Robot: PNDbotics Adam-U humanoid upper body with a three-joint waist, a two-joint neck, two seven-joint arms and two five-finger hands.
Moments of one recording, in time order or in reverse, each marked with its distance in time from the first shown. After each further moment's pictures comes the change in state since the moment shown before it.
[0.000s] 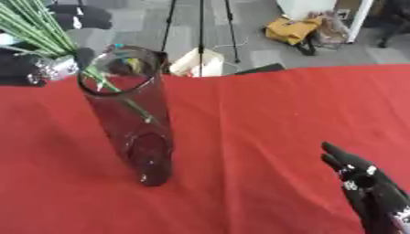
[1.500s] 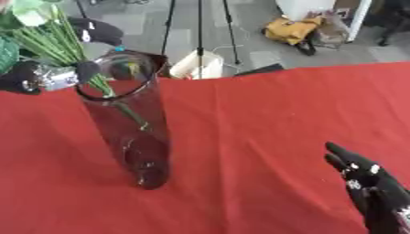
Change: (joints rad) left arm -0.014 0.000 -0.007 -0.009 0.055 -0.017 -0.160; right arm 0.000 -0.018 -0.006 0.000 -0.020 0.022 -0.016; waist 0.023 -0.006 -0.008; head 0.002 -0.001
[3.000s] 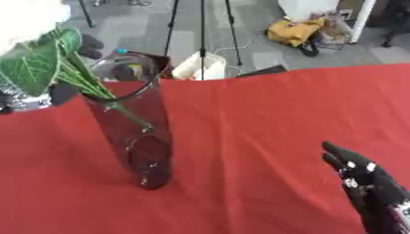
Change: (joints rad) left arm 0.079 0.075 0.041 -0.059 -0.050 -0.041 -0.036; right arm 0.000 -0.009 -0.001 0.000 -0.013 0.020 -0.002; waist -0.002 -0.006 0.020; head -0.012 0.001
